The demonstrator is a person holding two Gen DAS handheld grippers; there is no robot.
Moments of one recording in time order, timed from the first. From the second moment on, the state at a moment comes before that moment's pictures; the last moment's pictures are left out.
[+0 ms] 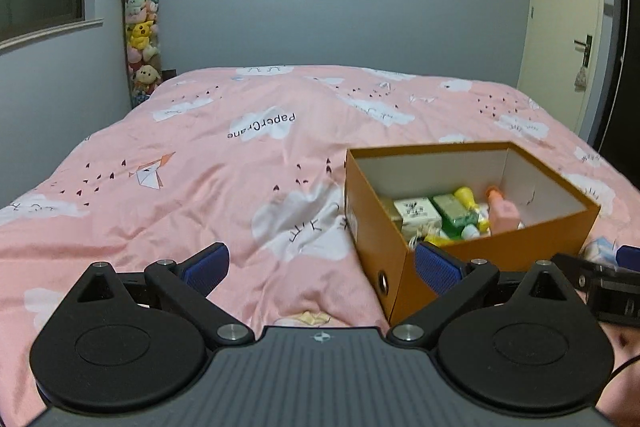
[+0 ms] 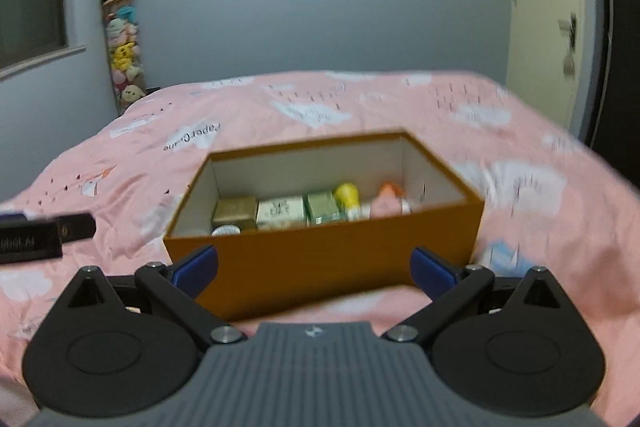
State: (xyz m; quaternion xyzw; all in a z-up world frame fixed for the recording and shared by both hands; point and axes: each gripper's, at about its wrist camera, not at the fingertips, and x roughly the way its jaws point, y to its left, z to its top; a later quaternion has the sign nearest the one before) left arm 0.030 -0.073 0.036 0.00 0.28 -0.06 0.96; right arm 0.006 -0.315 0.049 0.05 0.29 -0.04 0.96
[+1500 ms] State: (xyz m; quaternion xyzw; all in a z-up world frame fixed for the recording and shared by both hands) left arm 0.026 -0.078 0.016 0.01 0.31 -0.06 0.95; right arm 0.015 -0.306 0.025 0.04 0.33 -0.02 0.94
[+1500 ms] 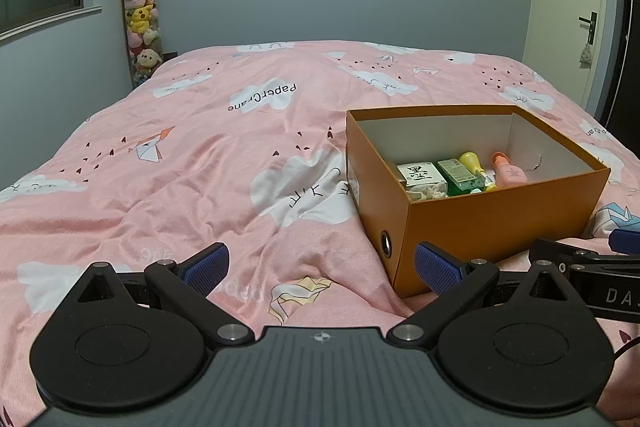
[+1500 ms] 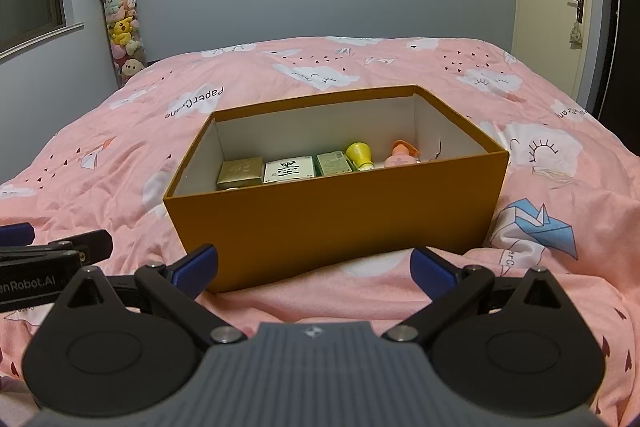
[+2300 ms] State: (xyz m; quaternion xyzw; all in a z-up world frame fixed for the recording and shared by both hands) left arm 0.026 -0.077 0.016 0.01 0.31 -0.06 0.95; right arm 0.018 -0.309 0.023 0.03 0.33 -0.01 0.94
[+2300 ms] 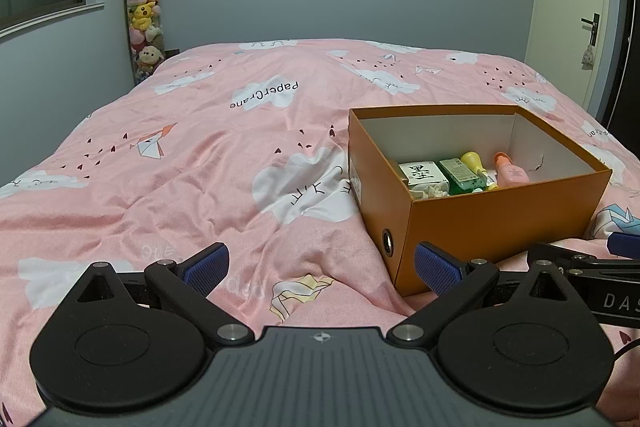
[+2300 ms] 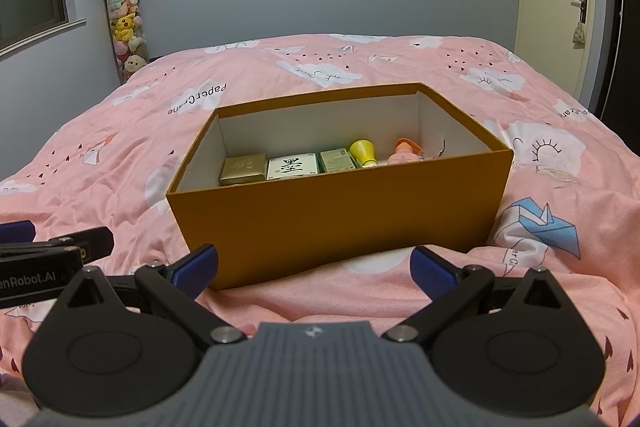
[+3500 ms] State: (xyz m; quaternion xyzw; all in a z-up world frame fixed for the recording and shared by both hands) left arm 0.022 -0.075 0.016 0.01 0.31 -0.05 0.95; right arm 0.023 -0.312 0.021 0.03 0.34 0.00 0.94
